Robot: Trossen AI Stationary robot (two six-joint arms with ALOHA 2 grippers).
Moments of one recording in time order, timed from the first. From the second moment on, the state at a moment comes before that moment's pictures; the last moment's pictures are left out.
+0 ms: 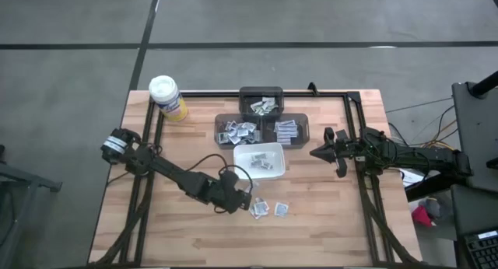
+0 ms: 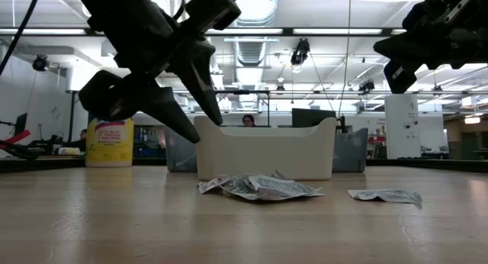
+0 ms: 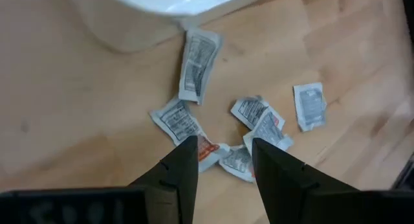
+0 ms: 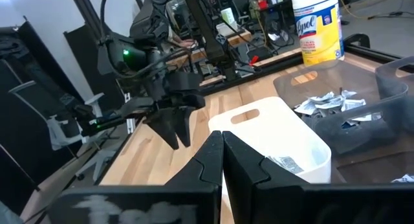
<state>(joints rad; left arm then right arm) -0.42 1.73 1.07 -0.28 -0.34 -1.52 -0.20 0.34 0.10 0.21 -0.29 0.39</state>
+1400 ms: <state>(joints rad) -0.37 1.89 1.29 -0.53 -0.27 -1.80 -0.20 0.46 0.10 0.21 -0.29 0.38</state>
